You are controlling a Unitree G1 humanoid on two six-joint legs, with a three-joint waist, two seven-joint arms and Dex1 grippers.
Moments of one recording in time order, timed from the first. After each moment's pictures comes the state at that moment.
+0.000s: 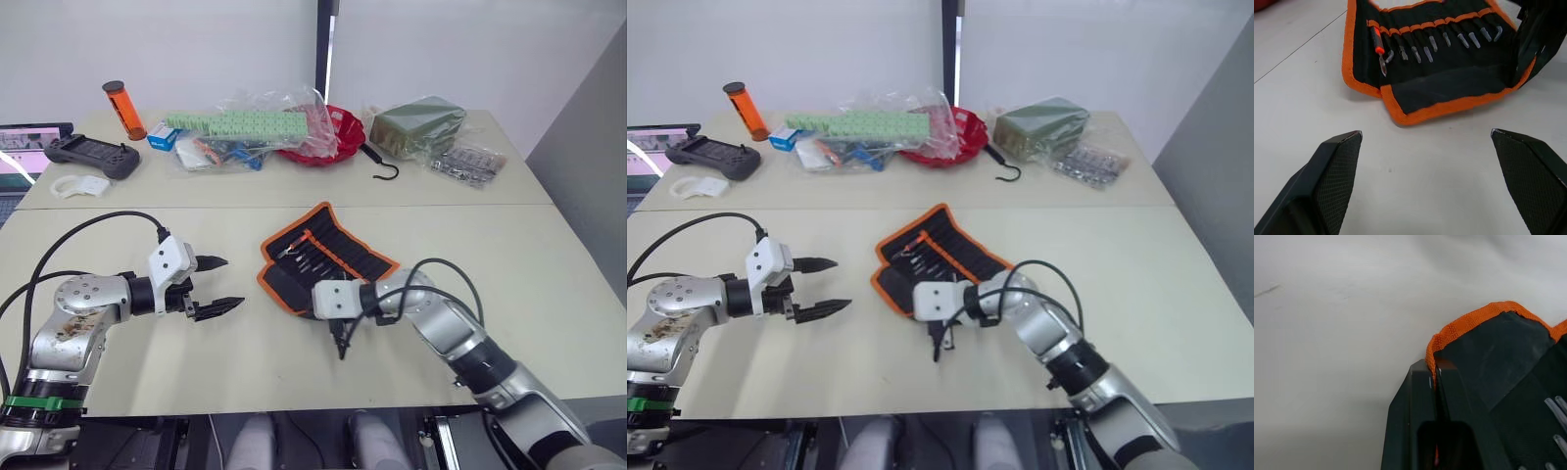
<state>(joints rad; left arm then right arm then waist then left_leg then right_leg) -0.22 0.82 0.09 -0.04 -0.37 0.30 -1.17 -0.55 -0.51 0.54 -0.04 -0.05 0.08 1.08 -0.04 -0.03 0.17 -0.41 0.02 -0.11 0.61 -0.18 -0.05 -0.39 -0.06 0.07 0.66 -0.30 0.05</state>
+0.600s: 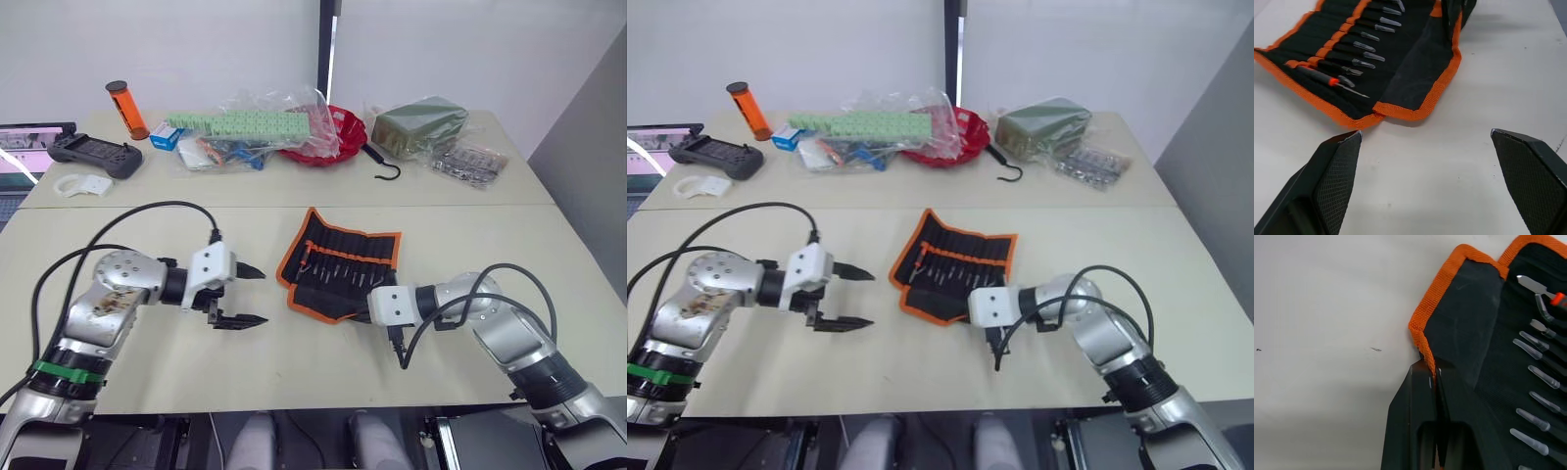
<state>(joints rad) -0.41 0.81 -0.17 -0.04 -0.27 0.22 -1.33 -0.41 -0.70 0.37 -0.12 -0.01 0.03 1.13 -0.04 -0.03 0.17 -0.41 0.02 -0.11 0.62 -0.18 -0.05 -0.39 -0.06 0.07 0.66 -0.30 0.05</state>
